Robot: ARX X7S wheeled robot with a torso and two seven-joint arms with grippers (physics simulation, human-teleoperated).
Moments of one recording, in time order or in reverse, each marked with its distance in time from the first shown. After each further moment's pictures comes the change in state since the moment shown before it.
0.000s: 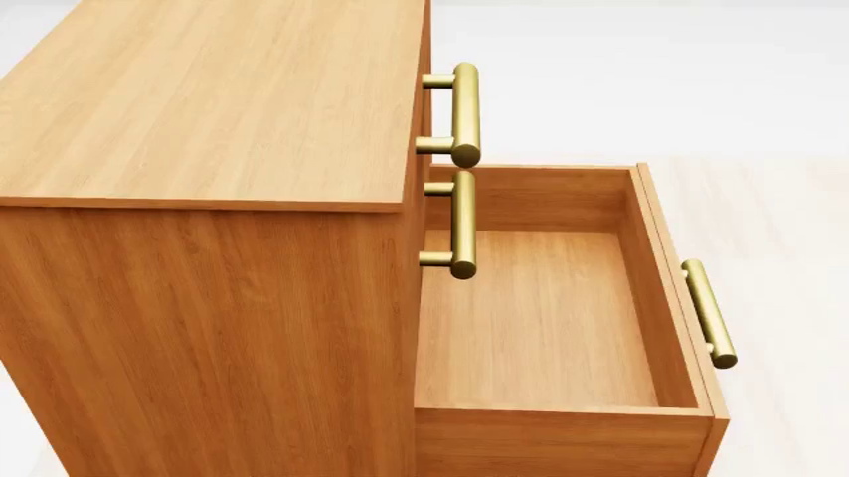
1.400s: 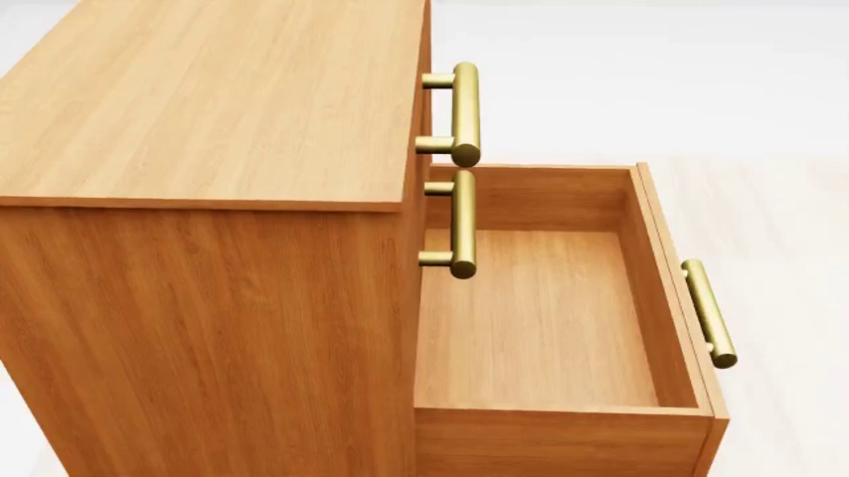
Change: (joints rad) left arm -0.009 -0.012 0.015 -0.013 -0.009 0.015 -0.011; right arm 0.127 0.085 -0.235 -0.408 0.064 0.127 -0.066
